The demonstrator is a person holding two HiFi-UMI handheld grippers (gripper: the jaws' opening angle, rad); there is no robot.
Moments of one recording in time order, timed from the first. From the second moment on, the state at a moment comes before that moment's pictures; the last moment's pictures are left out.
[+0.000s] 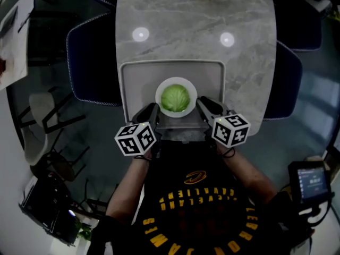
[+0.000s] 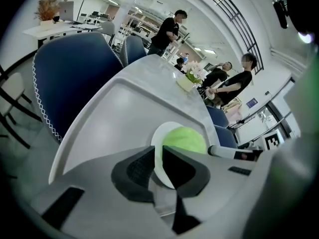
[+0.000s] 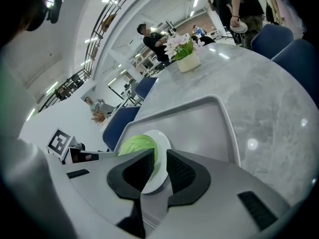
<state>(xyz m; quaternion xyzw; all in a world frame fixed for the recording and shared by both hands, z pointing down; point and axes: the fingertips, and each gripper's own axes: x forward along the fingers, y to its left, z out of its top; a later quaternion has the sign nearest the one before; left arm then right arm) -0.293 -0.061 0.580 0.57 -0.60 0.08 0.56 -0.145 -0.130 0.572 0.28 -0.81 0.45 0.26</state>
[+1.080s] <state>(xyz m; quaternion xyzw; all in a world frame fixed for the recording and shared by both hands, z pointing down) -0.288 -0.061 0.601 0.56 -0.55 0.11 0.61 -0.152 -0.121 0.604 0.25 -0.78 0.49 0.29</state>
